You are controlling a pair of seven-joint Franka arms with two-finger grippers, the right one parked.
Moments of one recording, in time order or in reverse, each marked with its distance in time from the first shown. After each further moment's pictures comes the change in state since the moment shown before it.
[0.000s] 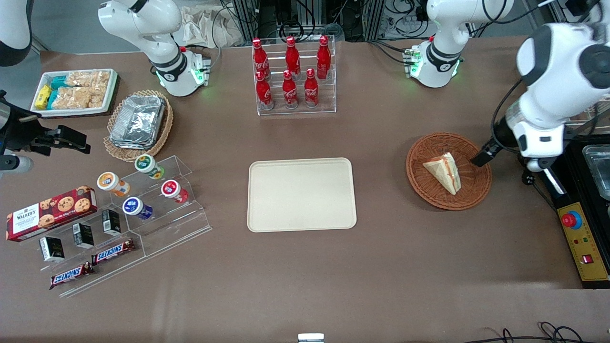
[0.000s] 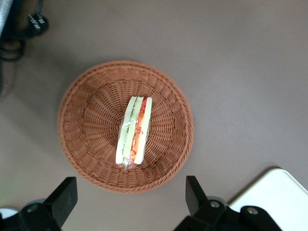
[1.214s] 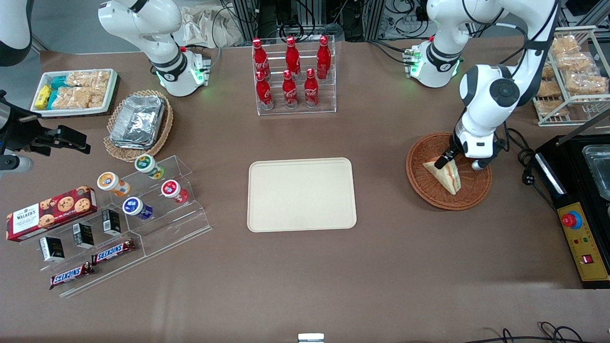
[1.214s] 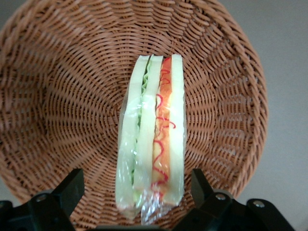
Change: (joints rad) arm -0.014 0.105 -0.013 -0.461 -0.003 0.650 0.018
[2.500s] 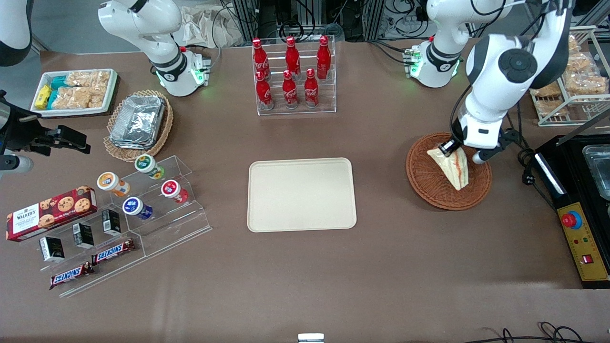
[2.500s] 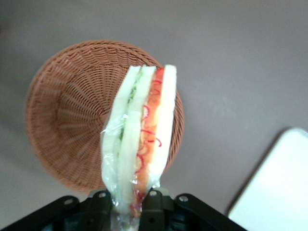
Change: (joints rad) arm -0.008 -0.159 -0.121 0.410 0.011 -0.636 0.094
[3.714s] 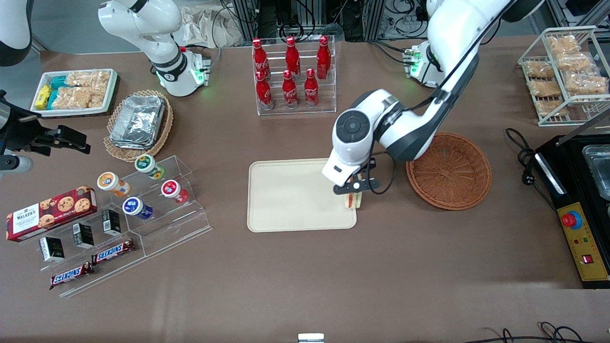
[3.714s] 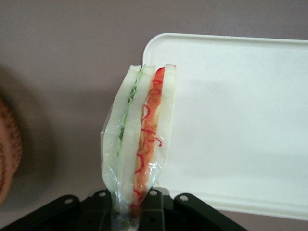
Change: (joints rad) arm -0.174 0.753 -0.324 0.566 0.349 -0.032 -0.201
